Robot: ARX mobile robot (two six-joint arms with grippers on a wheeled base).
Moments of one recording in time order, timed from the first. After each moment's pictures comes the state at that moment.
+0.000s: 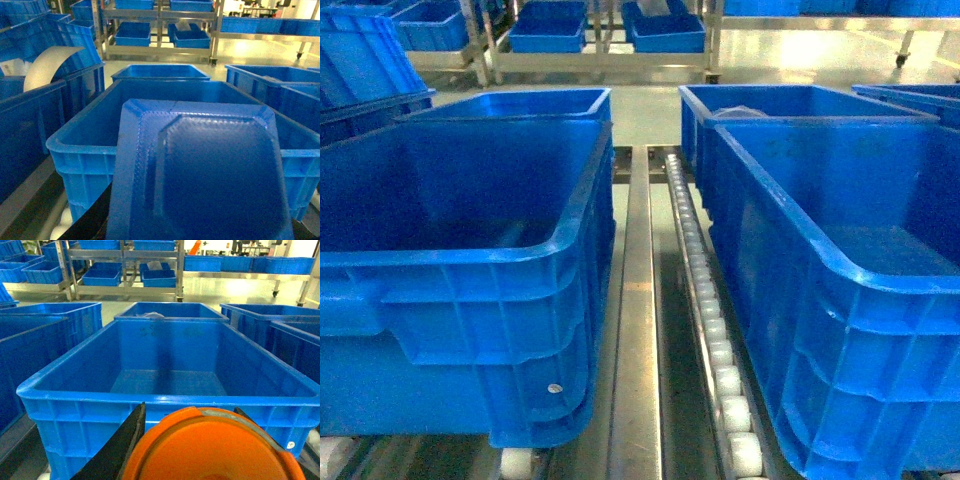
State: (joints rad) left arm 0.00 0.01 0.01 -0.01 0.00 0.00; right arm 0.00 0.00 0.01 -0.01 0.00 0.00
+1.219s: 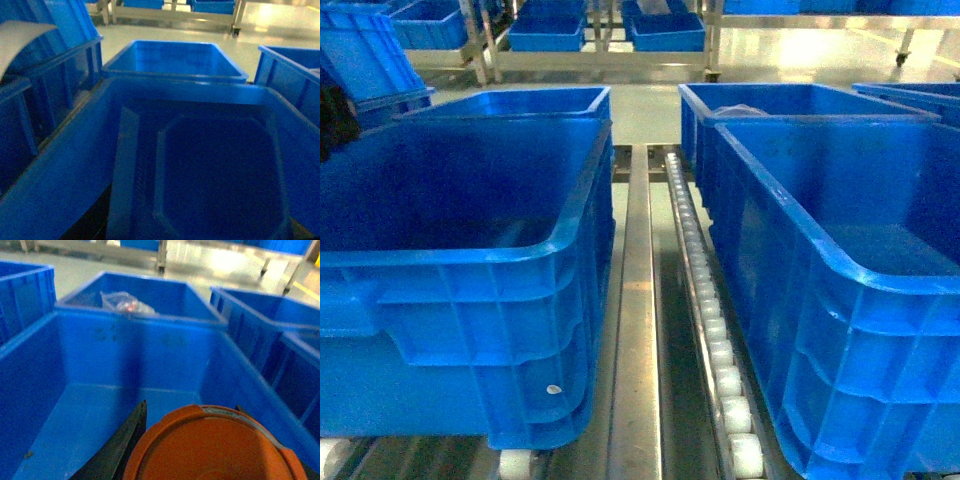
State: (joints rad) left arm -0.02 1.56 0.62 0.80 -0.07 -0.04; right arm -0.02 1.57 0.60 0.87 0.06 -0.13
